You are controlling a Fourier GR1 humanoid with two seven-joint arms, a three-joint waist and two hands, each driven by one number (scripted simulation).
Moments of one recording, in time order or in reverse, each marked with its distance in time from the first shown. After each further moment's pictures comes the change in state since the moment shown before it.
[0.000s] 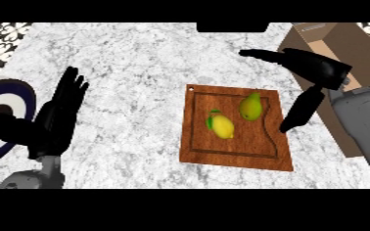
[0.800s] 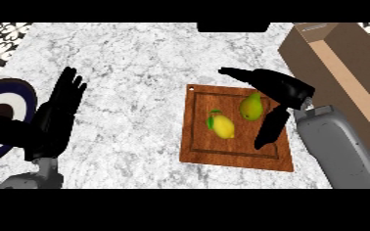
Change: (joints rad) left arm 0.014 -0.047 0.054 -0.030 -0.050 -0.058 0.036; right arm 0.093 0.200 0.004 -0.083 0.179 0.019 0.162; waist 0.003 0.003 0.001
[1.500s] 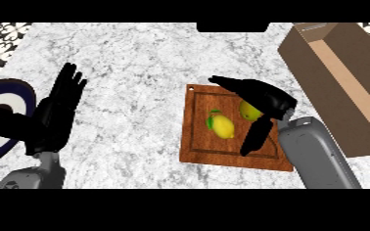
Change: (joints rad) left arm -0.036 -0.045 0.050 0.016 -0.050 -0.032 0.032; right arm 0.065 0.126 -0.013 -0.003 0.159 -0.009 -0.025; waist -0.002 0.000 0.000
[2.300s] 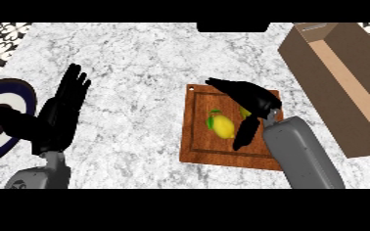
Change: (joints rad) left arm -0.004 -0.049 0.020 0.013 -0.047 -0.035 -0.006; right arm -0.011 0.067 -0.007 0.161 0.202 -0.073 -0.126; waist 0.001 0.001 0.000
